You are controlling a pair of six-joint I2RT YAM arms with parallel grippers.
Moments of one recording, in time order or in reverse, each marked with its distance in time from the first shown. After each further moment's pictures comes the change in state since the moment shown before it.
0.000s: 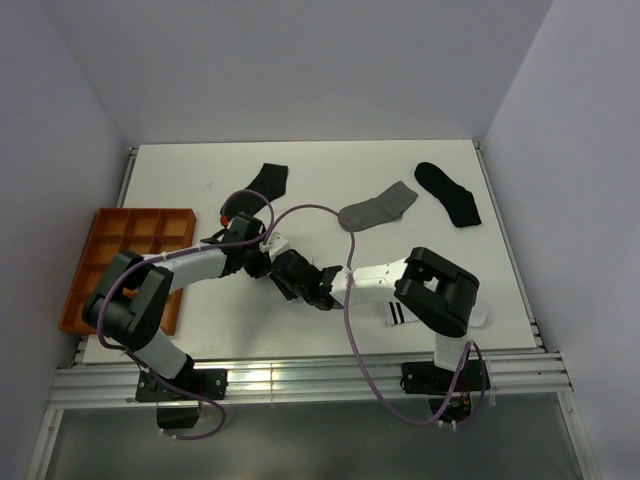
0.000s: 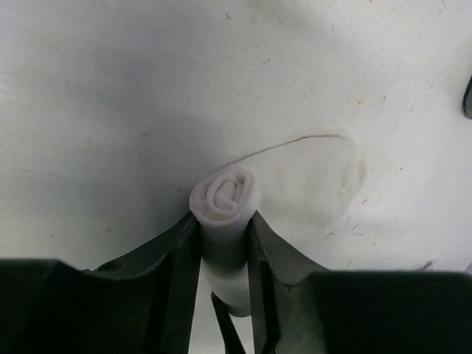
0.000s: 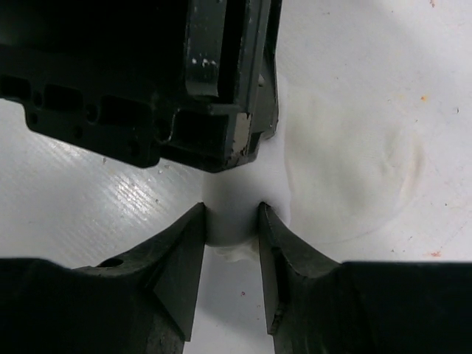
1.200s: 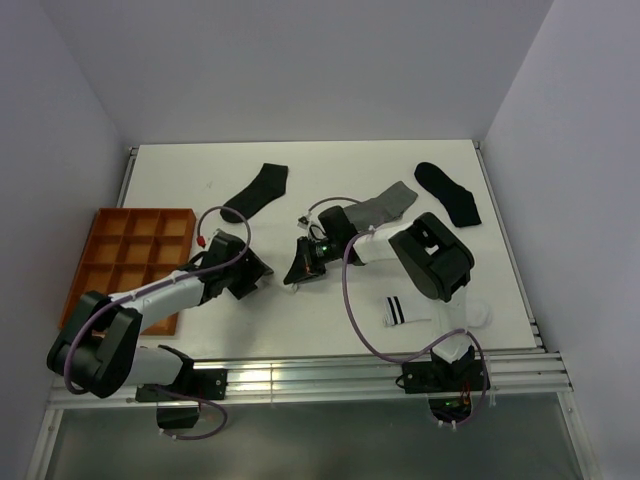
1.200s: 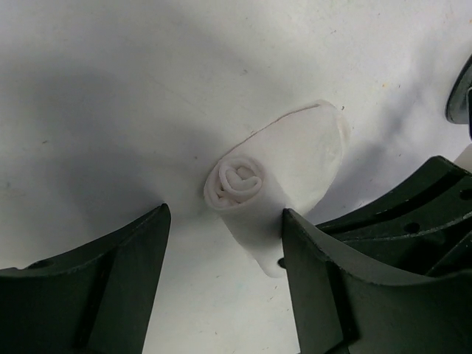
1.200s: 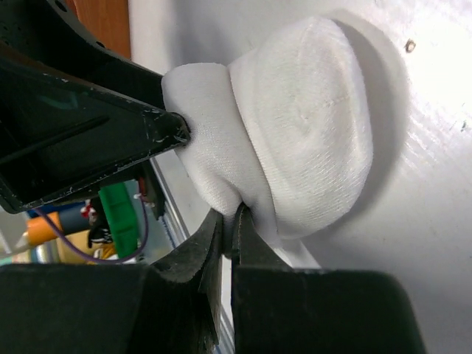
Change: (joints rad) left arm 0.035 -0.273 -0.235 0.038 -0.032 -0.109; right arm -0.438 0.176 0.040 0.087 -1.110 0.500
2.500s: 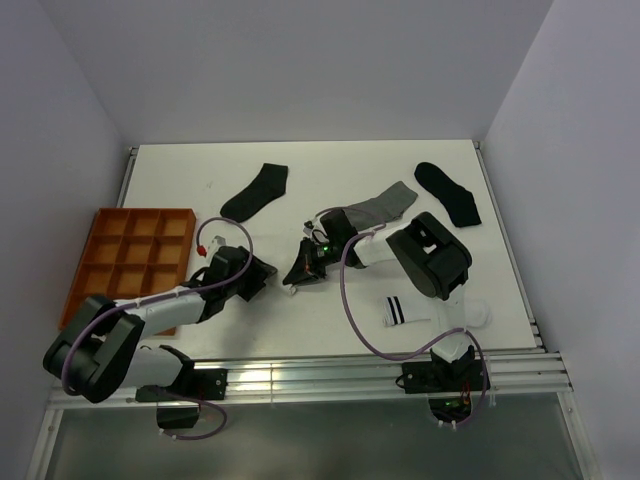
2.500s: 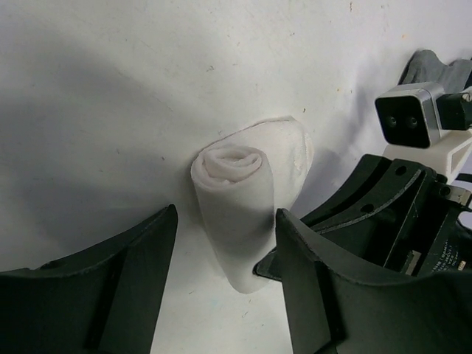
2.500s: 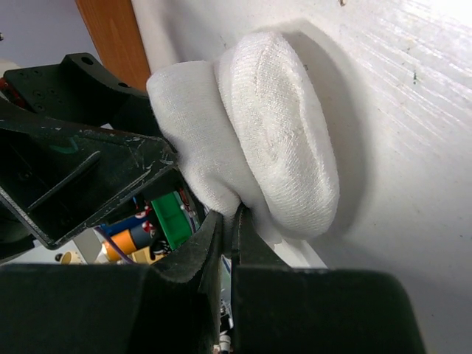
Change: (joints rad) left arm -0.076 -0.042 -0.158 0.284 -0.078 -0.128; right arm -0.004 0.025 -0.028 0.058 -0.016 0.243
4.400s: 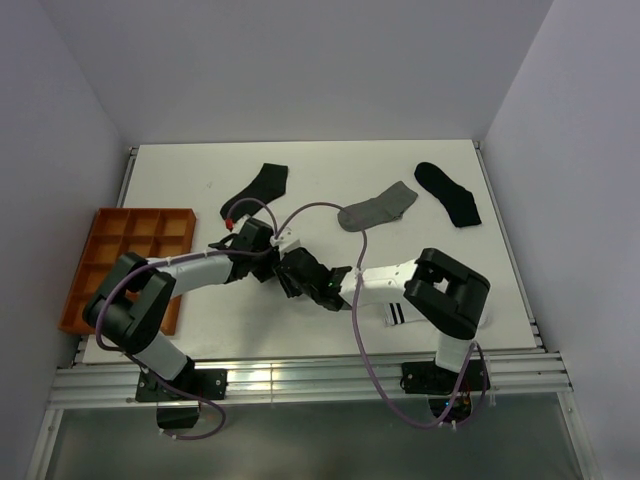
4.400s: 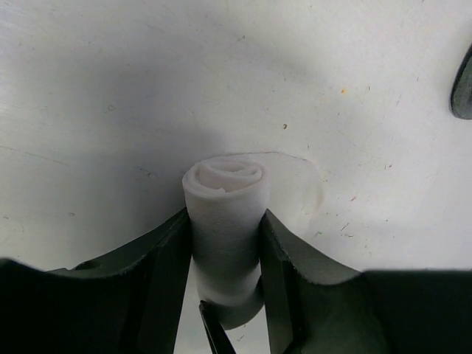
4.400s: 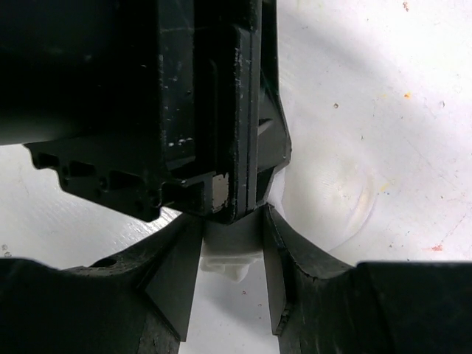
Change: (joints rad) left arm -0.043 0.306 0.386 -0.299 0.015 0.159; right arm 0.424 -0.258 -0.084 -0.057 1.122 -0.669
